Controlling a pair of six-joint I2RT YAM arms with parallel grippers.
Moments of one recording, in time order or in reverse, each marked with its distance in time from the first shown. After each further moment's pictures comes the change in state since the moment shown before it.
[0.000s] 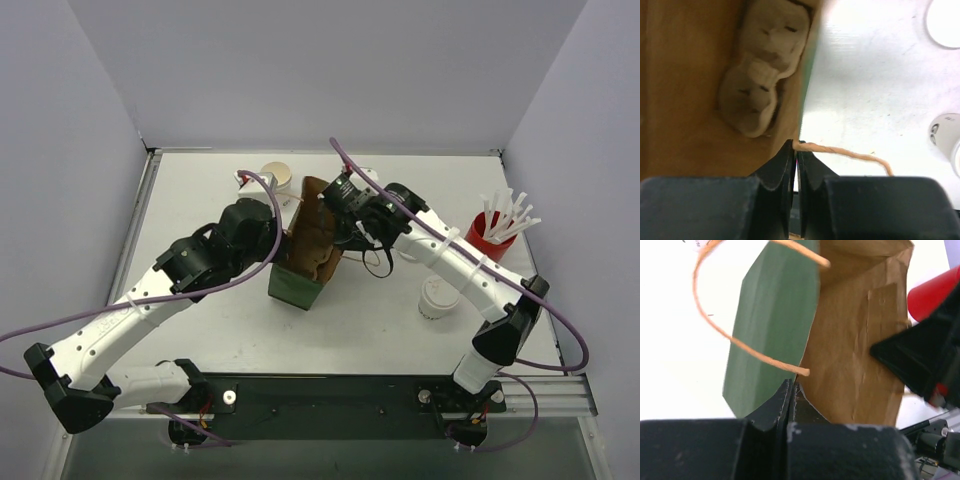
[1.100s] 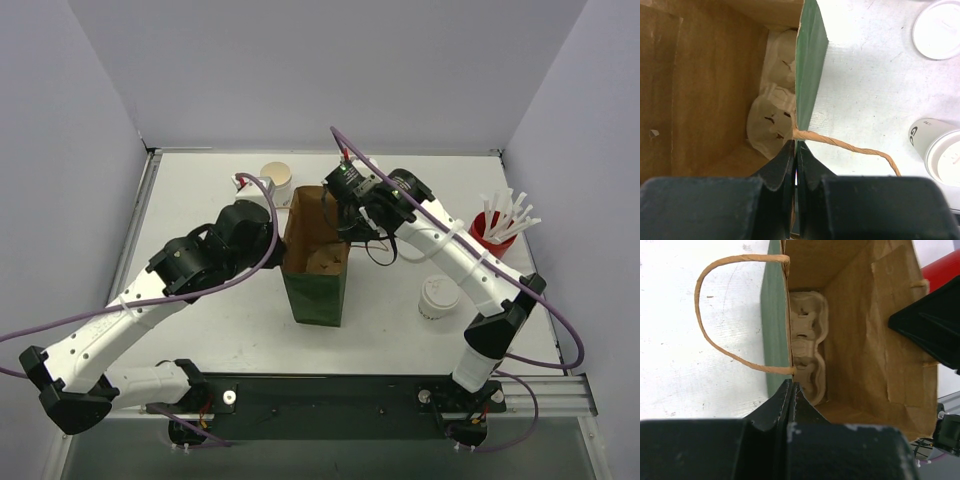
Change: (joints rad) left arm -0.010 -0.010 0.029 -0.100 0.005 -0.030; right arm -0.002 0.056 0.180 -0.120 -0.031 -0.106
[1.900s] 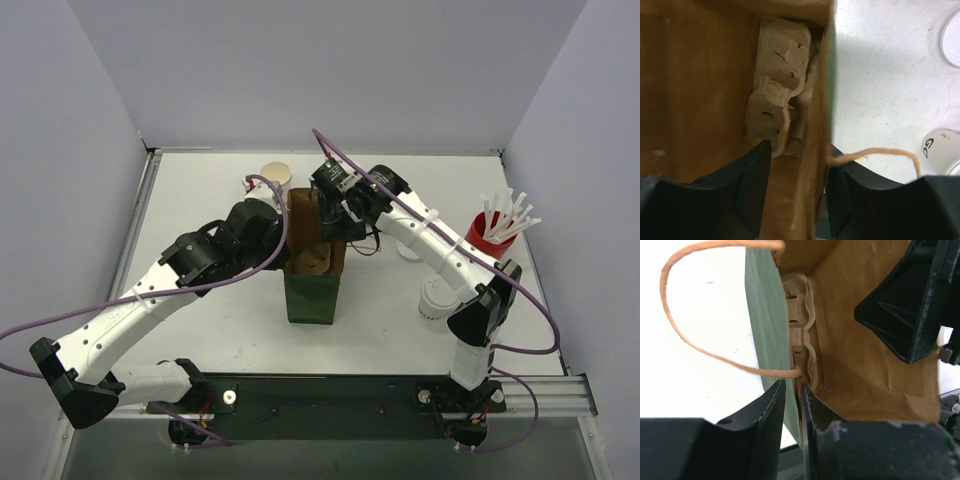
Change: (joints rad) left arm 0.024 0.055 -0.013 -0.034 0.051 0.015; right arm -0.022 0.125 0.029 0.038 -0.087 -0.043
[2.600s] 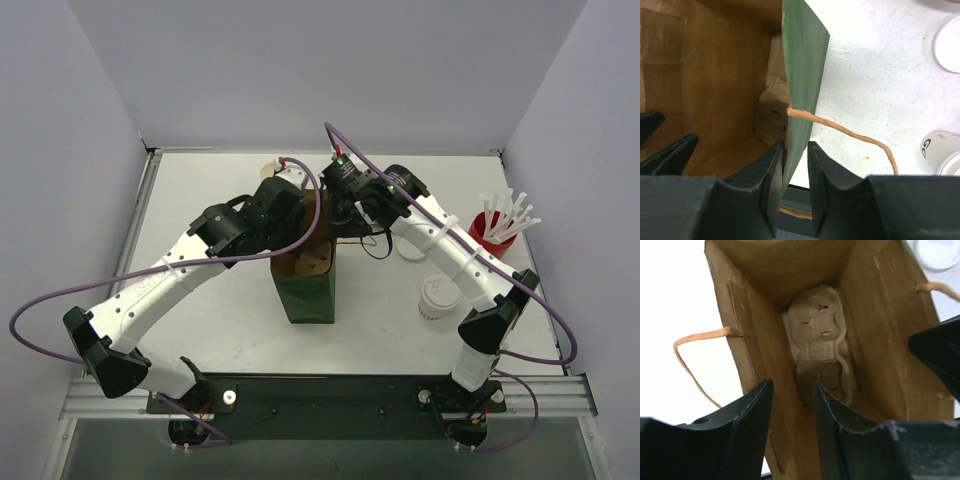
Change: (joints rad) left arm 0.005 0.197 0.241 -0.102 -0.071 0.222; right arm 0.009 -0.085 0.015 -0.002 0.012 -0.002
